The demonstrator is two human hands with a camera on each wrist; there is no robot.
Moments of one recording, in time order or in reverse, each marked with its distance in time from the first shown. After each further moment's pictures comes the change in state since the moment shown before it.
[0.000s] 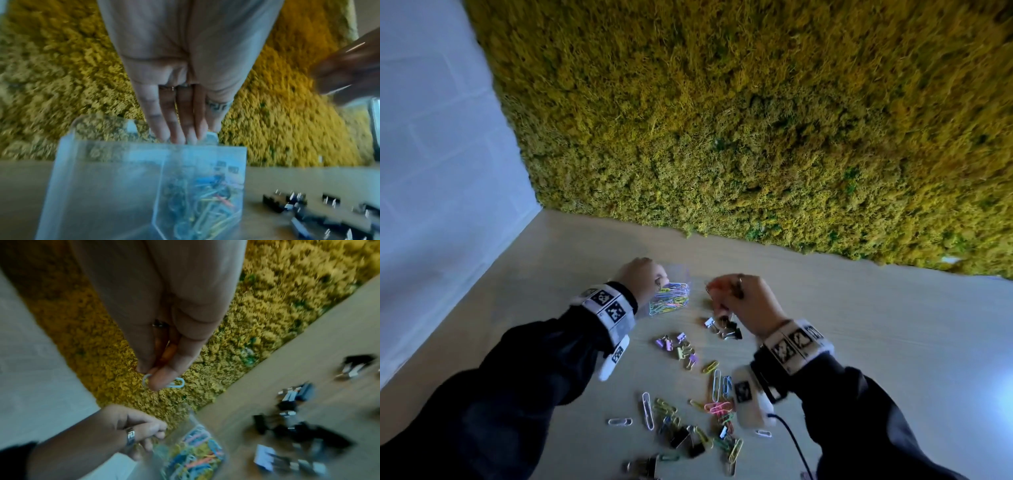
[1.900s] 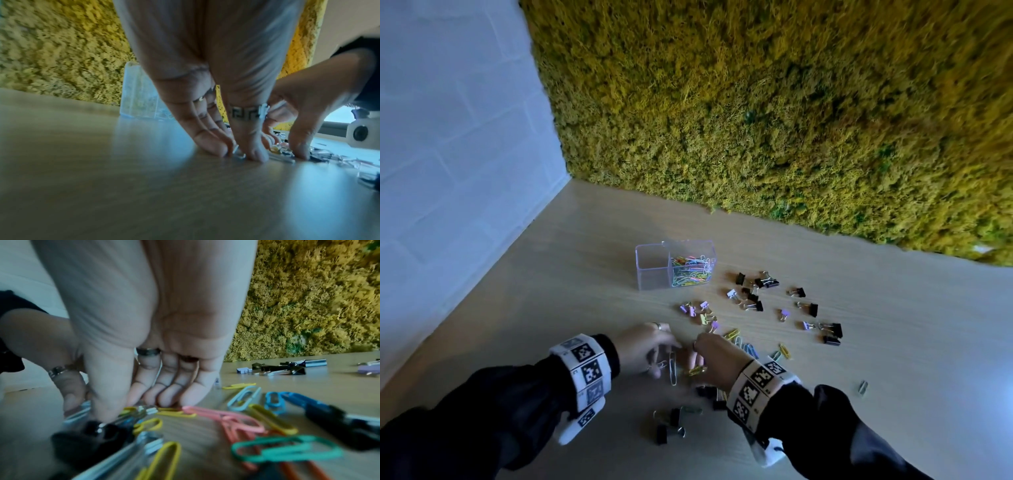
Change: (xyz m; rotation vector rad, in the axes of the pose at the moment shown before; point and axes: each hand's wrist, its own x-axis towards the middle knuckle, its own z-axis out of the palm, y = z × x) left_hand -0.119 -0.038 0.066 -0.079 -0.488 0.237; right_hand -0.064 0.036 0.094 -0.844 -0.619 -0.104
